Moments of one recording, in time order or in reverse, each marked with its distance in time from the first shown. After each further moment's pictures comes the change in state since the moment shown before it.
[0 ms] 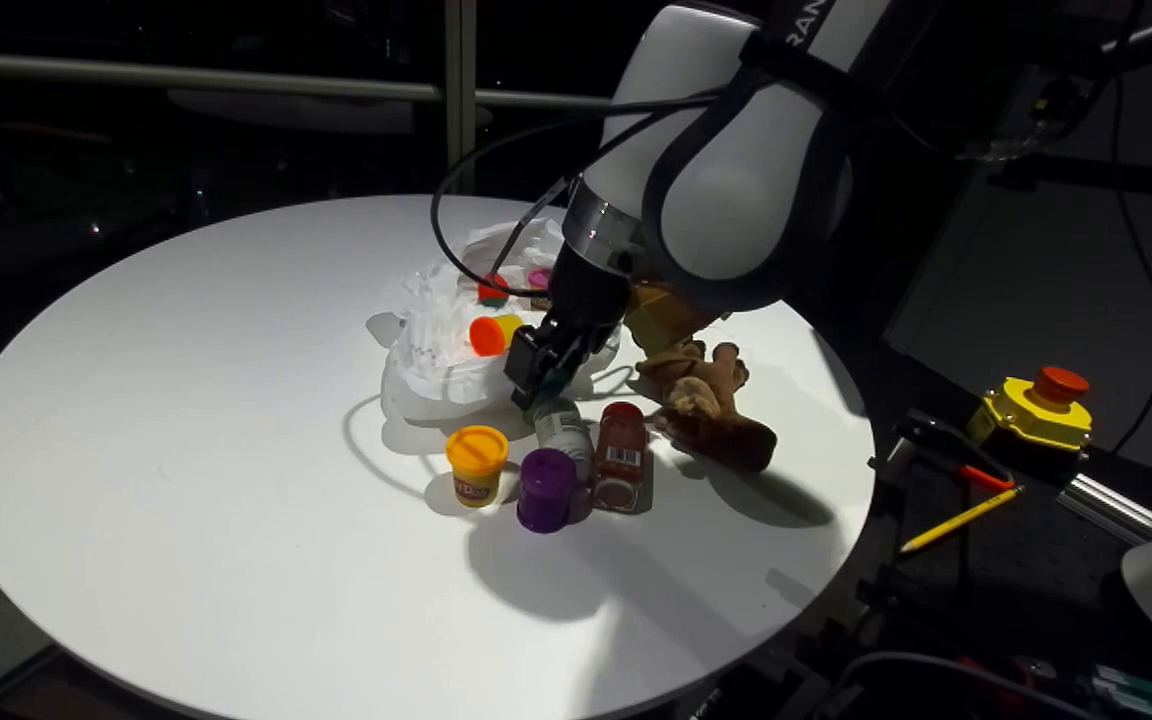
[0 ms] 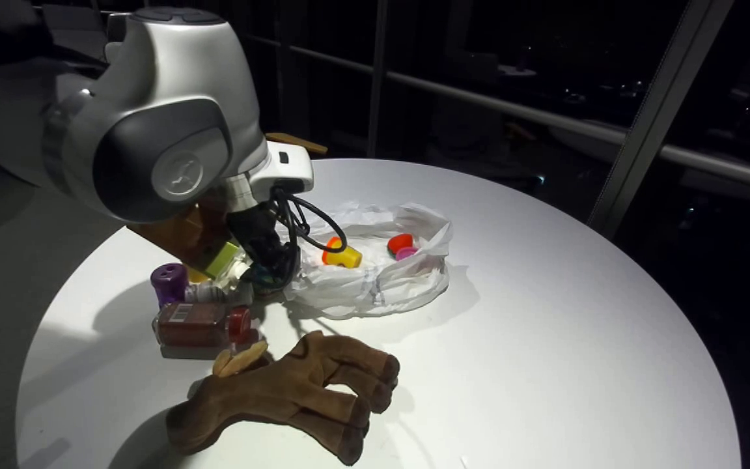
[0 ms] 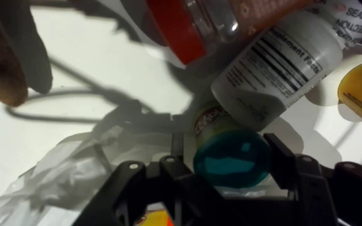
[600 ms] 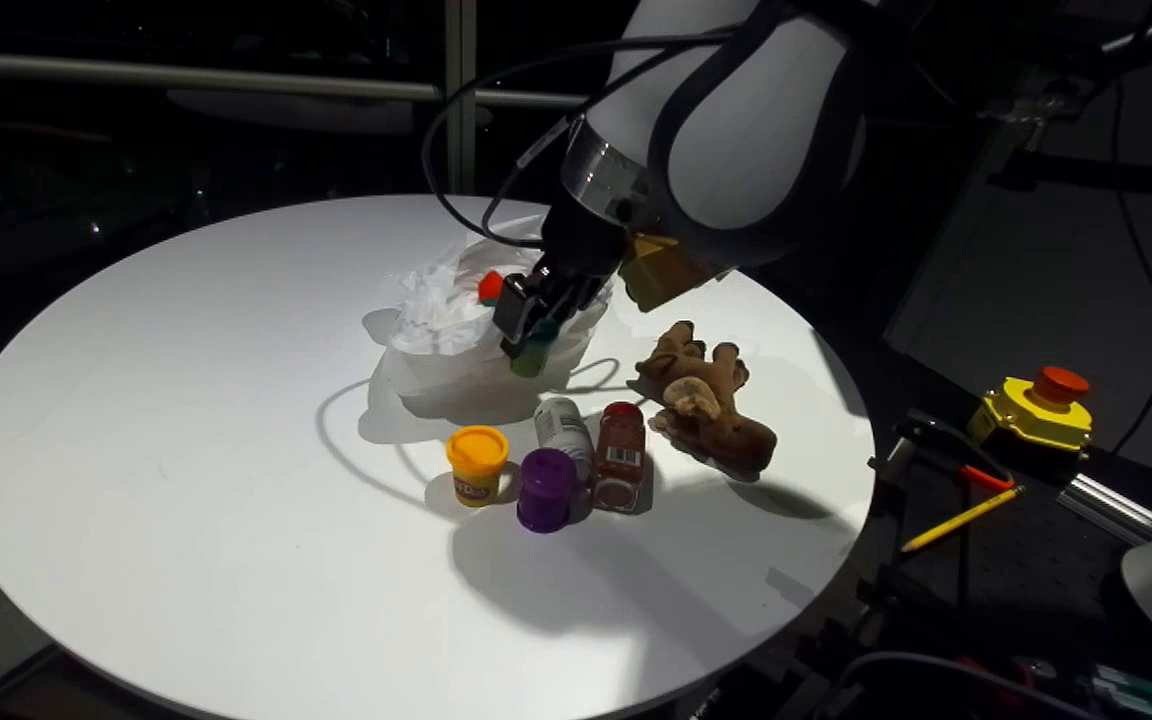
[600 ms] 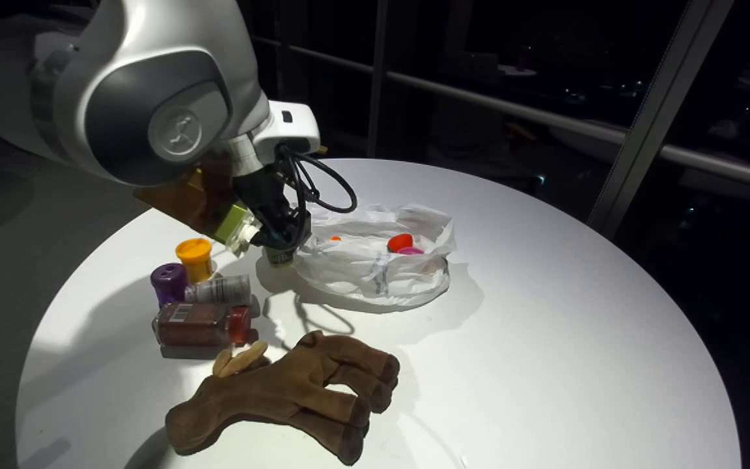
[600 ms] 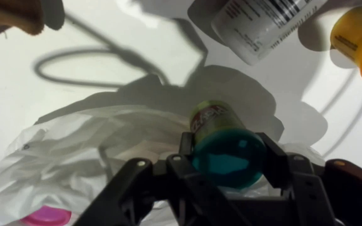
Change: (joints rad) arm 0.055 -0.084 -0.059 -0.016 0.000 0.029 0.000
